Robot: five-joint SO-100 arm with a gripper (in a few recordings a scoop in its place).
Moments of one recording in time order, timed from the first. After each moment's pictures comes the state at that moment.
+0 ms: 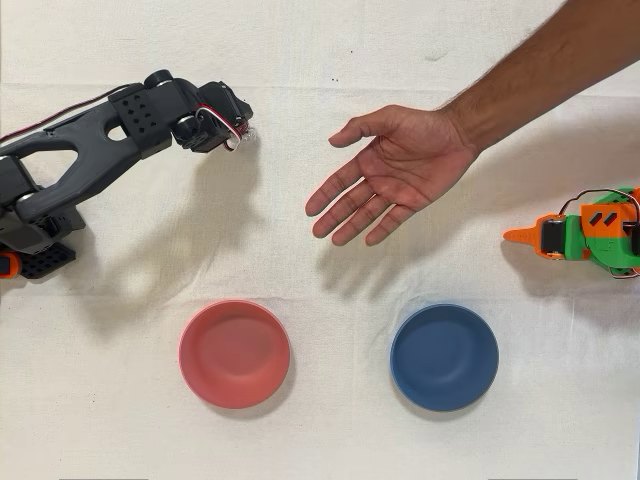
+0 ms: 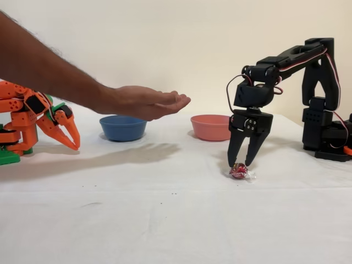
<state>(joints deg) -30.5 73.5 86.8 63.5 7.7</state>
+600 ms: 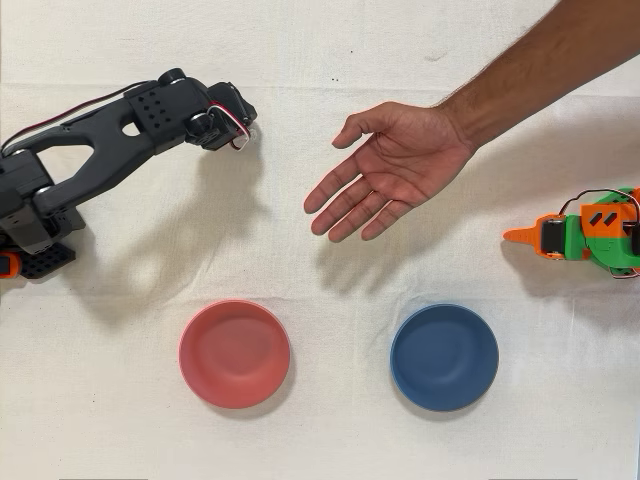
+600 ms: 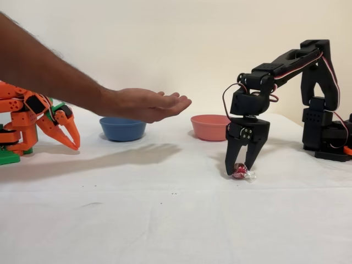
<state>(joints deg) -30.5 67.6 83.0 63.5 9.8</state>
